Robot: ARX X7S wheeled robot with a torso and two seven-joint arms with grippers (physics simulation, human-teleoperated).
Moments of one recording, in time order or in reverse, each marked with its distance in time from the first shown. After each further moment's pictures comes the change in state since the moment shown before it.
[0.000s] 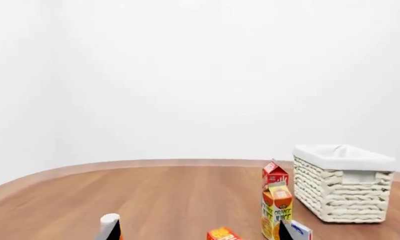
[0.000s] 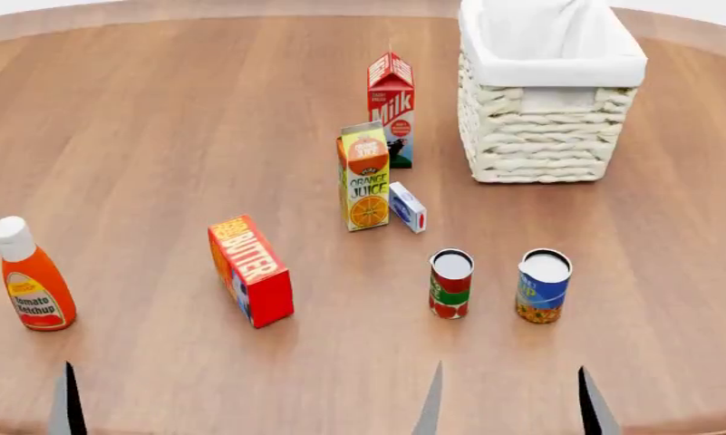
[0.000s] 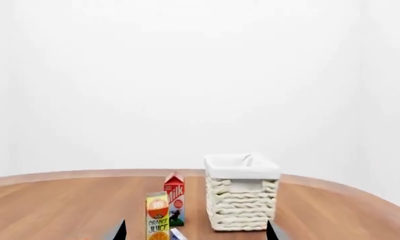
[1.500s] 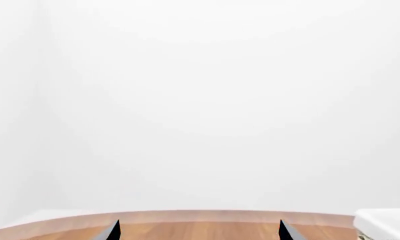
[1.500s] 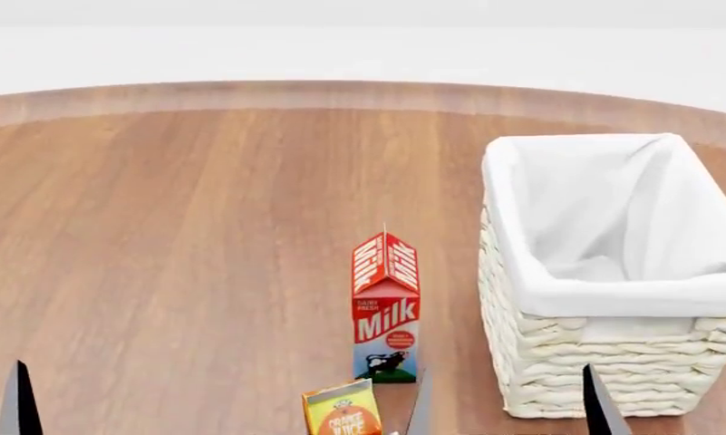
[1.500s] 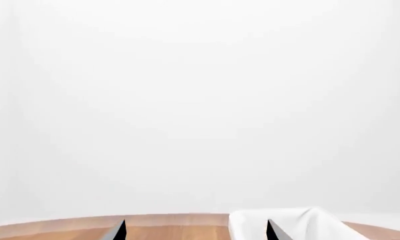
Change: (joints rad) left arm 0.071 -0.102 0.064 0.221 -0.014 -0.048 -0.128; right arm -0.045 0.107 -0.059 -0.208 0.106 0.070 0.097
